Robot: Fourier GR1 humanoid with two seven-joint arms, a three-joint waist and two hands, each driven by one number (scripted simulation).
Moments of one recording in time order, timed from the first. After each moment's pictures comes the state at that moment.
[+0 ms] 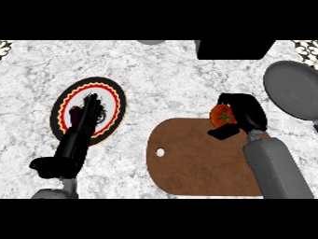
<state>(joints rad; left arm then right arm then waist) -0.03 0.07 -0.14 -1.57 0.02 0.04 -0.10 -0.42 -0.12 0.02 -1.10 1.10 -0.02 0.04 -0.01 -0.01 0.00</state>
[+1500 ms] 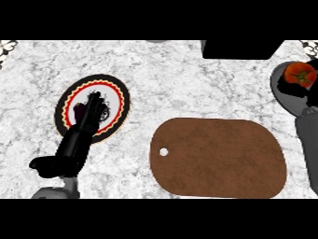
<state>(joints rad) -0.04 0.06 -0.14 -1.58 0.01 0.01 -0.09 -0.60 -0.30 -0.38 -0.88 1.02 -0.65 0.24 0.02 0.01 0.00</state>
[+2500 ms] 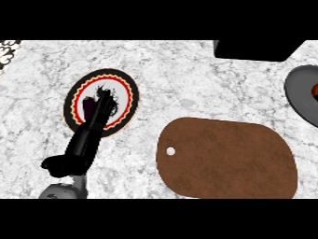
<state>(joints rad) -0.07 0.03 -0.18 -1.58 -0.01 0.01 -0.10 -0.77 -0.61 -0.59 -0.25 0.79 -0.55 -0.09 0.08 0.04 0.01</state>
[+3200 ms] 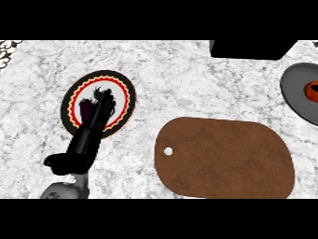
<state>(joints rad) -0.08 0.02 -0.17 -1.56 -0.02 0.02 -0.10 -0.79 -0.62 -0.78 -0.25 0.57 -0.42 -0.37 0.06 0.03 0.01</state>
